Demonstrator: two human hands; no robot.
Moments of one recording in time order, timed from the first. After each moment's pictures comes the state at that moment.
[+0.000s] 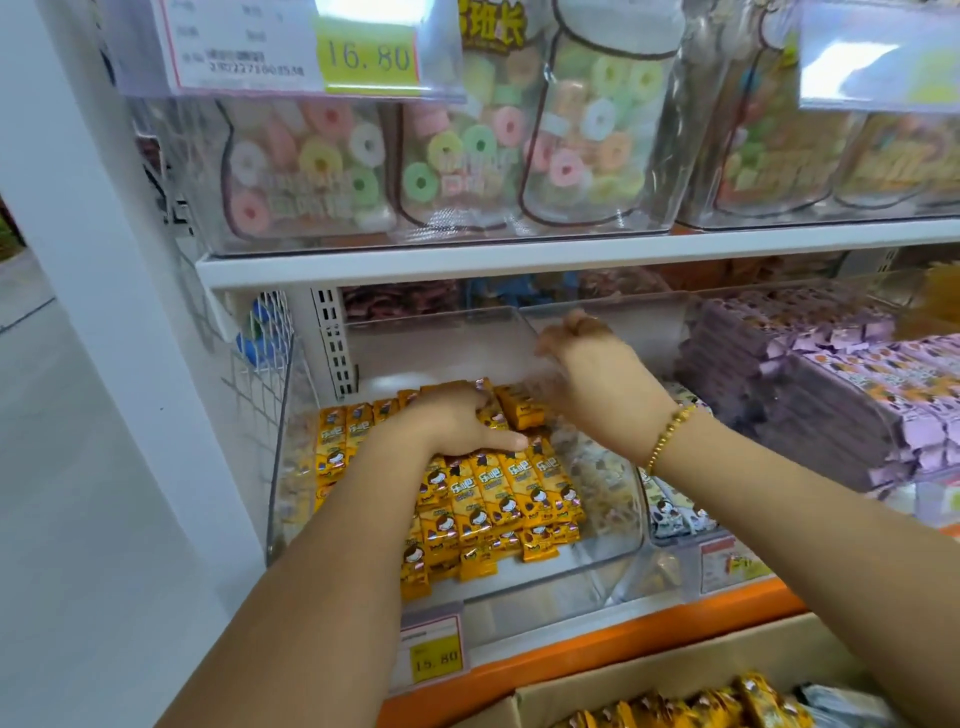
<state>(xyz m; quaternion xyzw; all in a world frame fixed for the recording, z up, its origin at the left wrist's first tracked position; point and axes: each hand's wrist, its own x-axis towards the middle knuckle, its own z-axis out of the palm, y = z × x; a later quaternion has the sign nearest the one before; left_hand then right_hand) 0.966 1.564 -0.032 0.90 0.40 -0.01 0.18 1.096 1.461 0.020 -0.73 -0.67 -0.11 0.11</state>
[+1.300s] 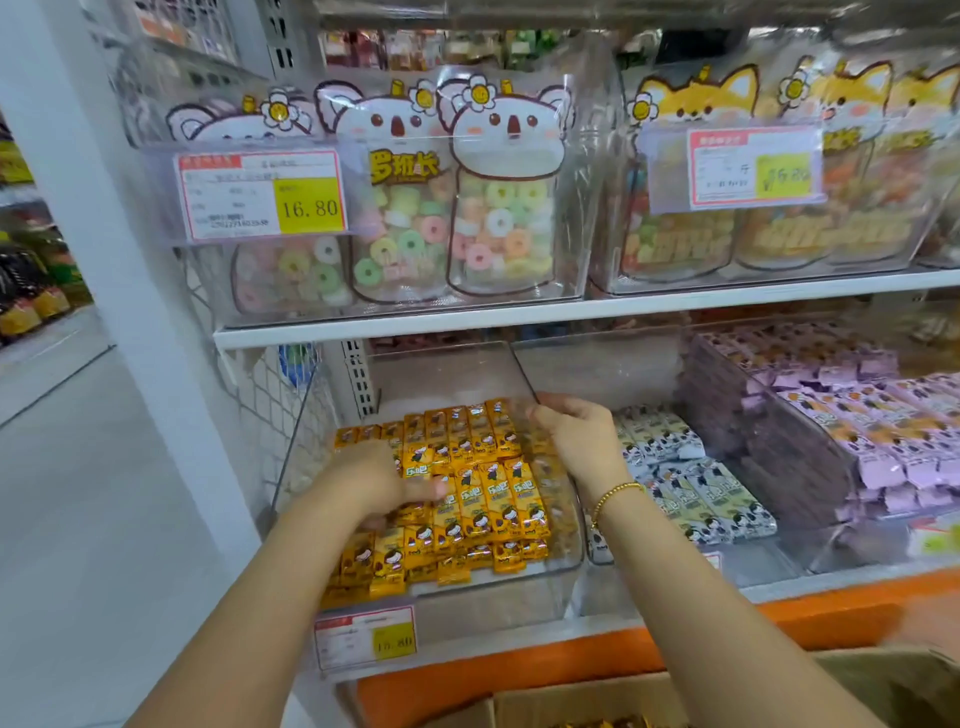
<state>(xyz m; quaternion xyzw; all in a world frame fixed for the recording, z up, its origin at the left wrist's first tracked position) 0.912 1.495 0.001 0.73 0.65 -0.01 0.22 1.107 1.444 -0.011 -0.64 -0.35 0.34 0.59</state>
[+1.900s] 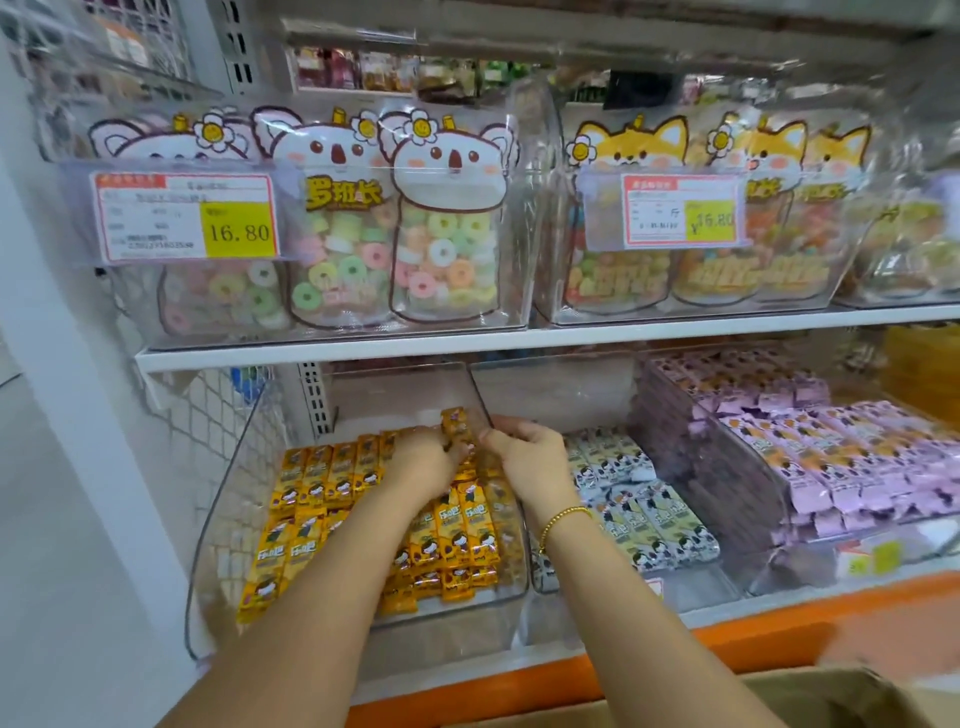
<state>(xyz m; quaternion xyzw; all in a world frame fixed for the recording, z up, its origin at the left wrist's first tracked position) 1.010 1.519 -0.021 0.79 0.58 0.11 0.19 1.113 1.448 -0.014 -0.65 -0.36 0.33 0.58</state>
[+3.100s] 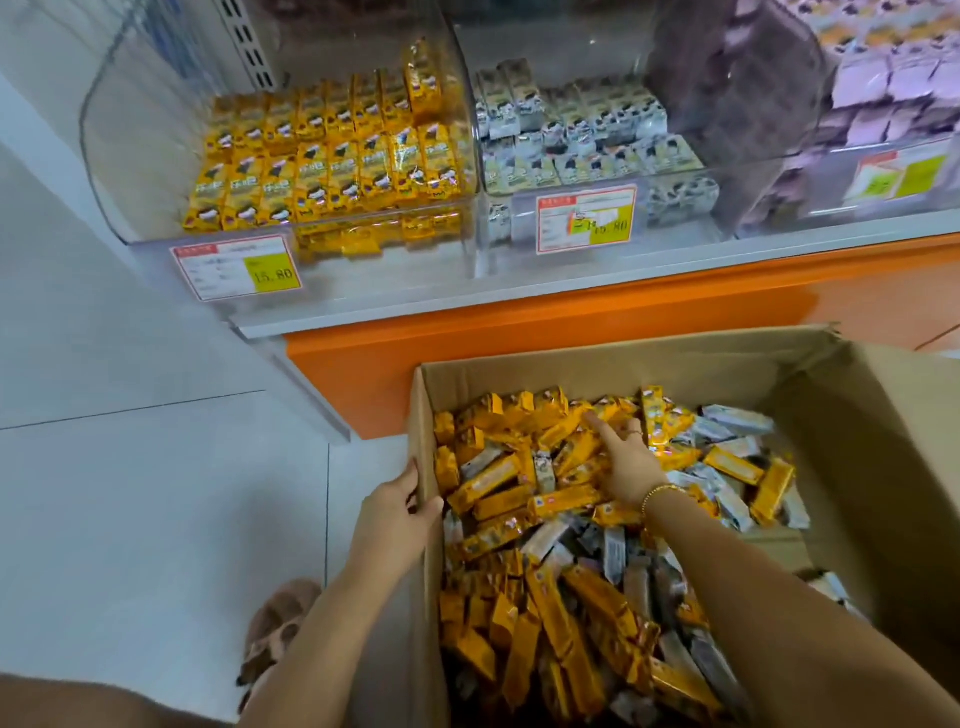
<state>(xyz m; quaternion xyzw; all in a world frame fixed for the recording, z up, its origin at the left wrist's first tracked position) 0.911 1.235 -0.232 0.65 0.63 0.06 0.42 1.207 1.205 -0.328 -0.80 -0.51 0.31 0.00</state>
